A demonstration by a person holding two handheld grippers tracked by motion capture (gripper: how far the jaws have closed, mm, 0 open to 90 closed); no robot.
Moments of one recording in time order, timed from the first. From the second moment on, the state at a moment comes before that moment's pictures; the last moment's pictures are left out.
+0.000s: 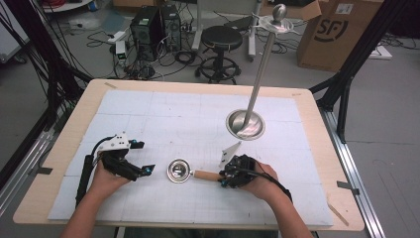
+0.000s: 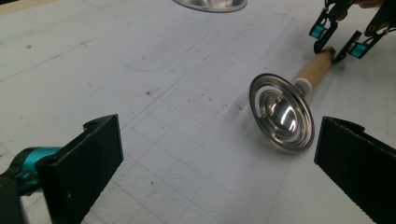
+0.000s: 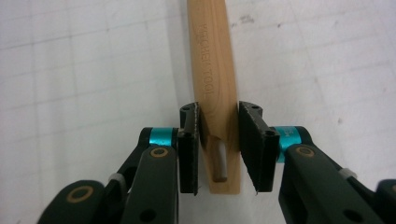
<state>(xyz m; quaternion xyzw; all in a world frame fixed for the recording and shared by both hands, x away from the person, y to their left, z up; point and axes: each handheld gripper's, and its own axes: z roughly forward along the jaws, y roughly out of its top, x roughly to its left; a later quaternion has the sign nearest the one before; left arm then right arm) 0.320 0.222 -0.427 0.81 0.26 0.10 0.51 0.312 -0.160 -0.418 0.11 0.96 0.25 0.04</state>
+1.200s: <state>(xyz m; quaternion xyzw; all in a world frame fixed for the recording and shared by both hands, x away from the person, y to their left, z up) 0.321 0.223 -0.426 0.81 0.26 0.10 0.52 0.346 -0.080 -0.415 0.08 0.96 0.28 0.04</state>
